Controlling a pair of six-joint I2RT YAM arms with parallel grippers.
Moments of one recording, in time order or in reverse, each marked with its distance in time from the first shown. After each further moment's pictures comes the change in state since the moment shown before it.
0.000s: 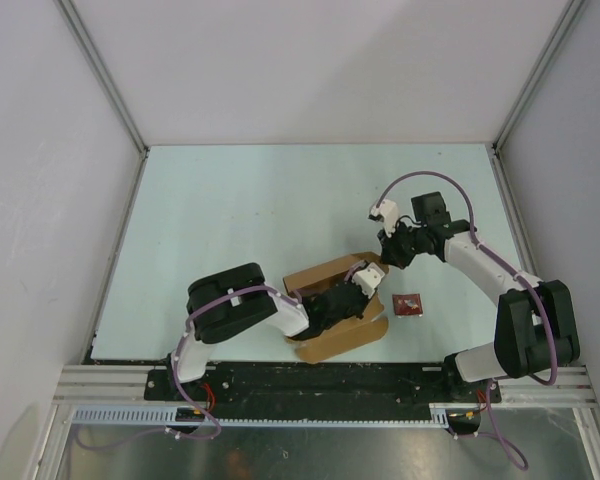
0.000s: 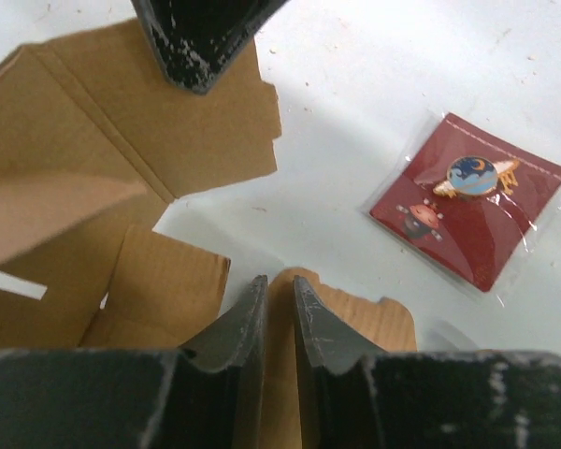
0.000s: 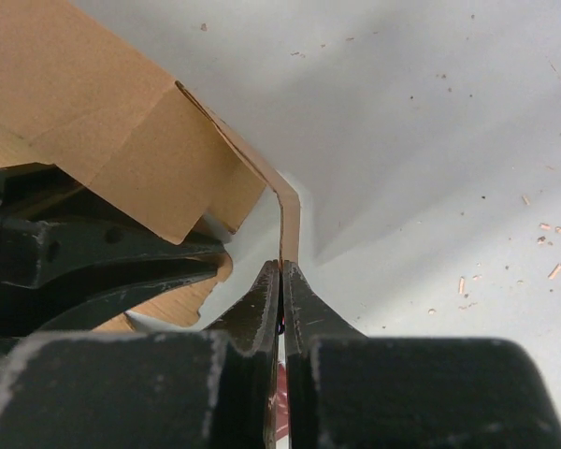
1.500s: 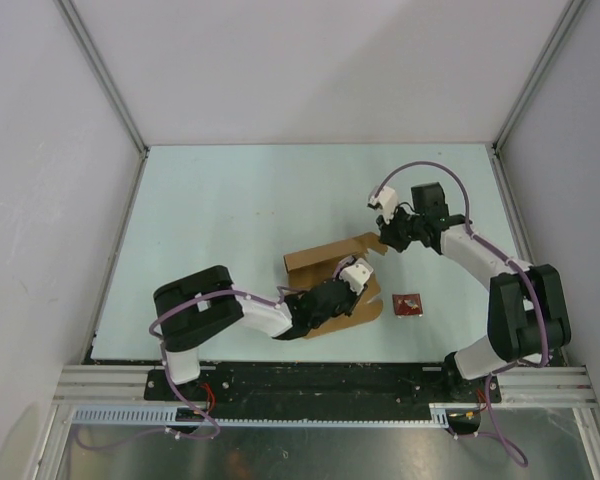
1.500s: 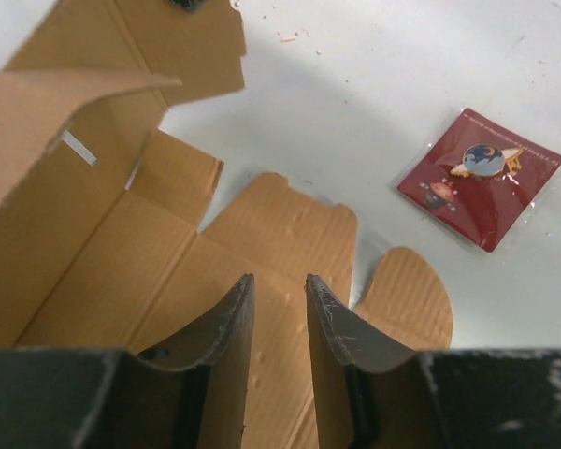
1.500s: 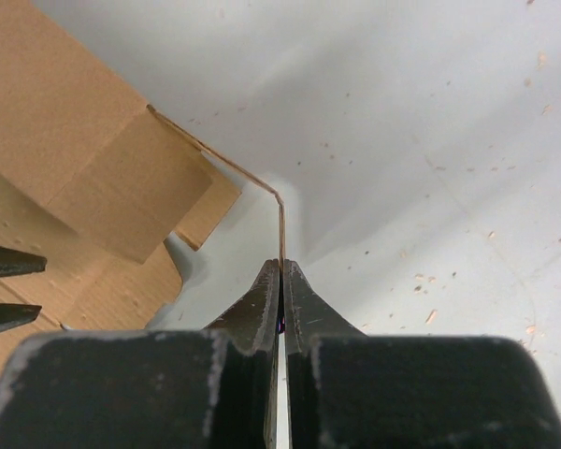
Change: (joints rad) left arm 0.000 -0.209 -0.082 -0.146 -0.061 0.004; right arm -0.024 0.077 0.020 0.202 0.050 -0.051
